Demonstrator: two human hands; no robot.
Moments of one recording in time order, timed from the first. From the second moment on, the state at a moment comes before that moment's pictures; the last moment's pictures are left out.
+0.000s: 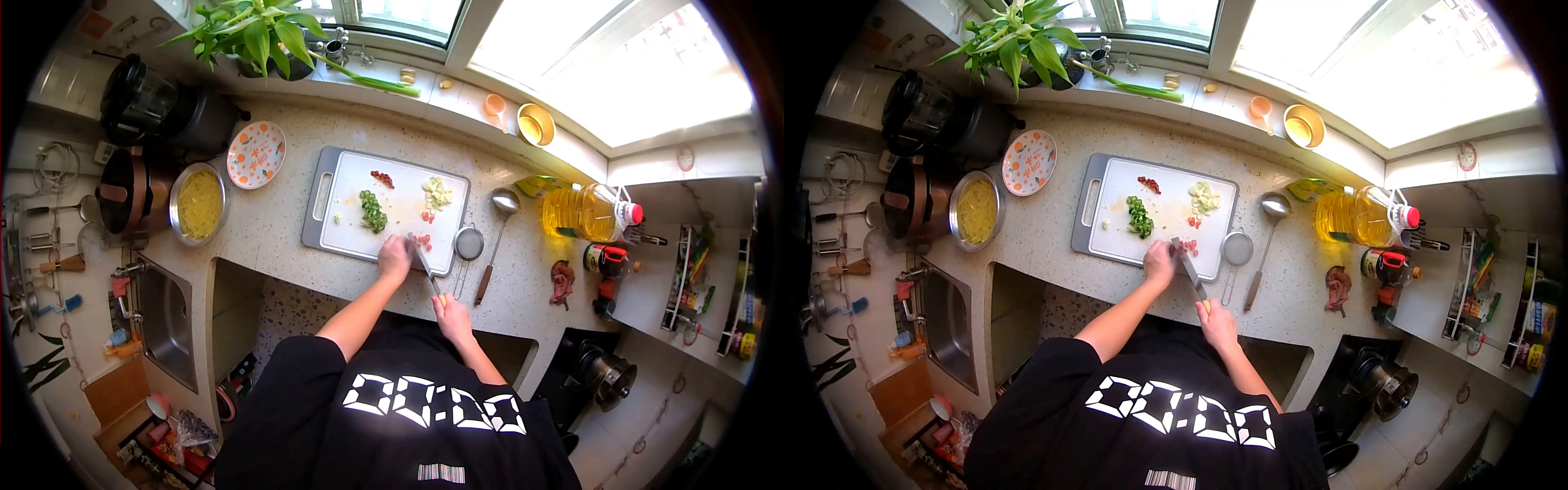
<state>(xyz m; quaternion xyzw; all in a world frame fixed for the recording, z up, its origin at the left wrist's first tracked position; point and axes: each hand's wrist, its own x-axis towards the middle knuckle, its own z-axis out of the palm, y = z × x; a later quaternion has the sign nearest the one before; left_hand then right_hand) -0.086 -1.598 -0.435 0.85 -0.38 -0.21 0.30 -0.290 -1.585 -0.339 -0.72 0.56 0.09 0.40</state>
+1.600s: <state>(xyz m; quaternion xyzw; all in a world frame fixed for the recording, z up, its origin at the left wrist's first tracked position) -0.090 -1.597 -0.434 0.86 -0.33 -0.23 0.33 -0.311 -1.586 -0.341 -0.71 0.54 0.03 0.45</state>
